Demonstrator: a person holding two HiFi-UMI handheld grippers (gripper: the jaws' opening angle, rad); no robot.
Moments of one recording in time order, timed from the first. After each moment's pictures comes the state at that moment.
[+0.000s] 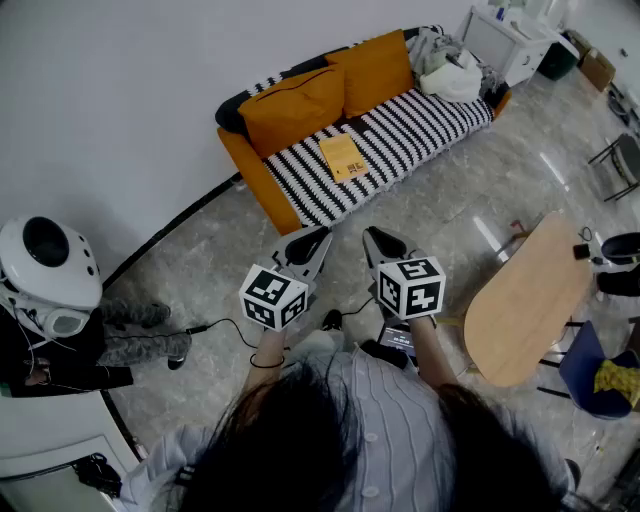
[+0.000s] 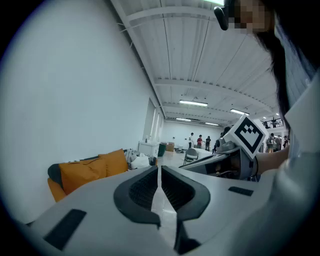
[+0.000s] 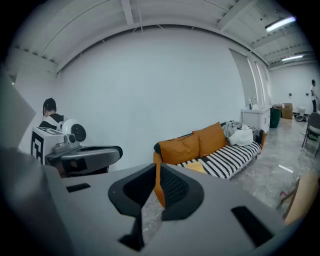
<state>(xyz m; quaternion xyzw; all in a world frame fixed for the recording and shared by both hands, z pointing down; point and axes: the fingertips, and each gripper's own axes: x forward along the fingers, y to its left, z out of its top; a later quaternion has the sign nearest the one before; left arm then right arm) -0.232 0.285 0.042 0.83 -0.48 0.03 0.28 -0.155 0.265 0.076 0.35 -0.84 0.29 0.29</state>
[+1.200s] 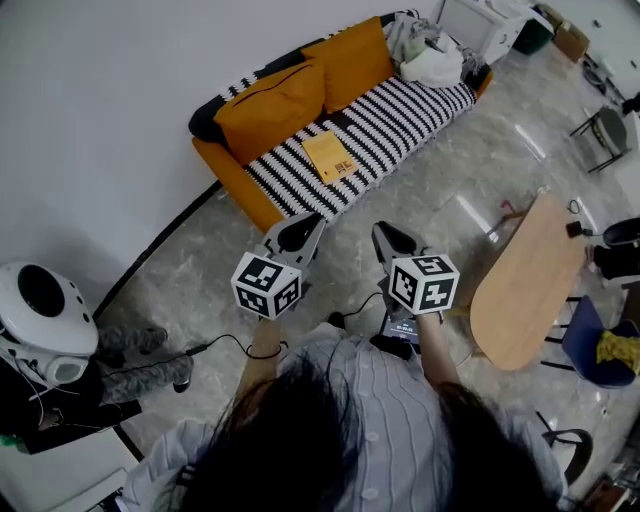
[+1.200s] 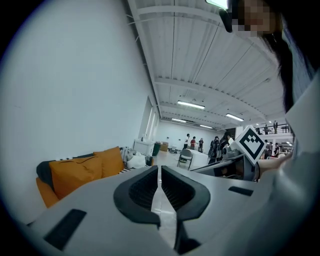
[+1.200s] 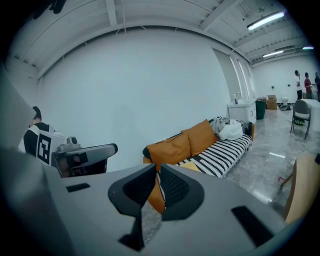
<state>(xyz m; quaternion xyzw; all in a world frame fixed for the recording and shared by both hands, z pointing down) -0.290 0.214 0.086 0.85 -0.44 0.02 0.30 -0.175 0.211 0.116 0.41 -0.81 0.33 0.26</state>
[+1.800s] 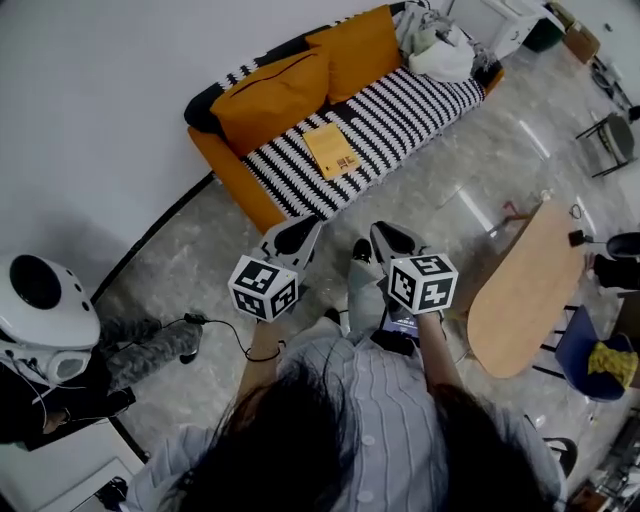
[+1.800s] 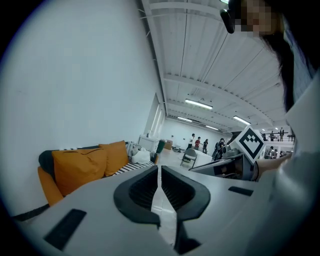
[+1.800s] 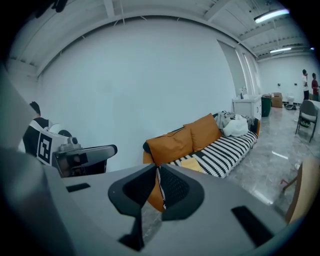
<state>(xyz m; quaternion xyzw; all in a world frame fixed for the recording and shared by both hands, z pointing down) -0.302 0.190 0.136 0.83 -0.45 0.02 0.34 -0.184 0.181 0.160 0.39 -0.81 0.34 0.29</state>
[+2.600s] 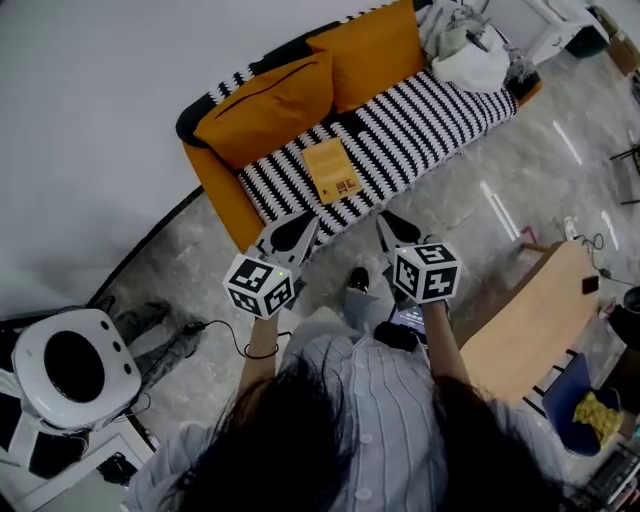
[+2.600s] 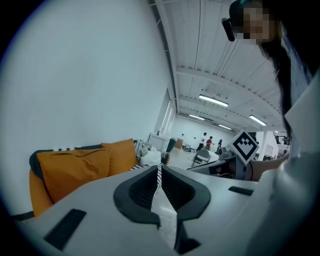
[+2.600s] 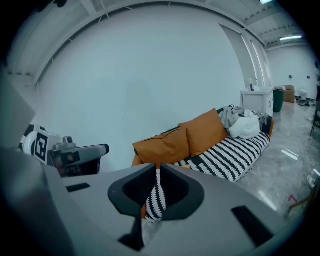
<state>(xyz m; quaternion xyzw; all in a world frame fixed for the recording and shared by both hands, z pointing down) -0.267 0.017 0.205 0.79 -0.49 0.03 0.36 -0.138 -0.012 0.243 0.34 -0.81 0.37 0.31</state>
